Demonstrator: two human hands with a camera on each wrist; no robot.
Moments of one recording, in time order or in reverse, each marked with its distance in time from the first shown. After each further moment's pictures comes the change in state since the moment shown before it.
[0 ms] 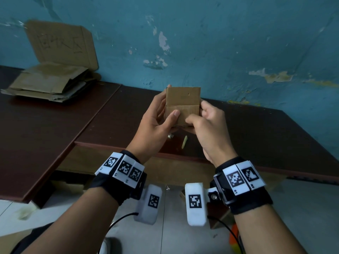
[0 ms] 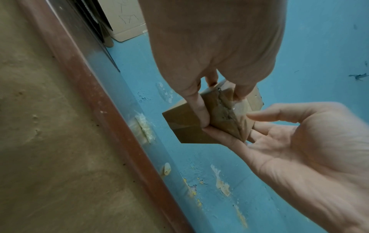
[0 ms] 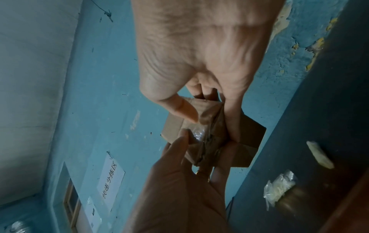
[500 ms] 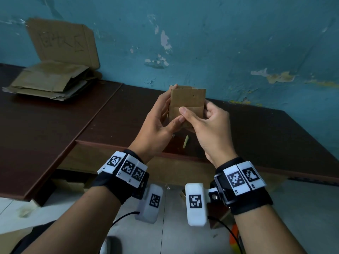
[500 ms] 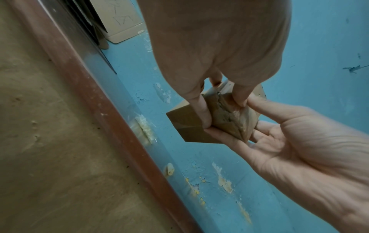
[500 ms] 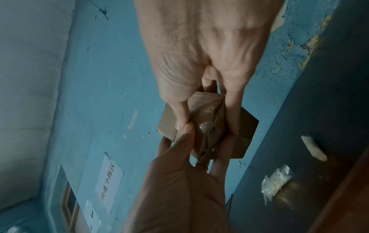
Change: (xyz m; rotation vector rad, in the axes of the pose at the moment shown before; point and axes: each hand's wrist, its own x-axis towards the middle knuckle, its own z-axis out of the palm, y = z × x) left_hand 0.000 0.001 -0.001 -0.002 -0.085 0.011; right_hand -0.004 0.000 0.003 0.009 0.086 -0.056
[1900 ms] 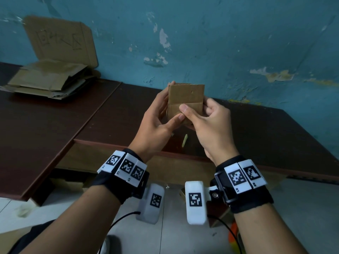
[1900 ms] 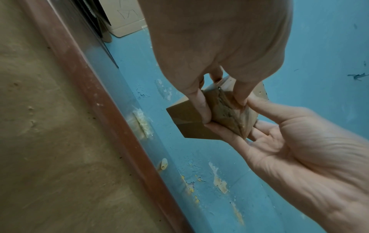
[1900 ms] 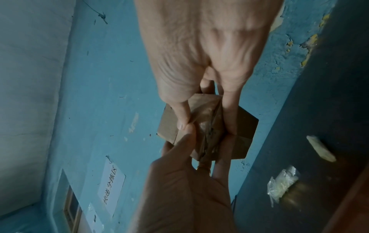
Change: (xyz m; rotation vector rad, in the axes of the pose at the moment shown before) left_hand 0.000 0.002 0.007 -0.068 0.070 -0.016; right_hand 0.005 0.004 -0.001 0.069 0.002 -0.008
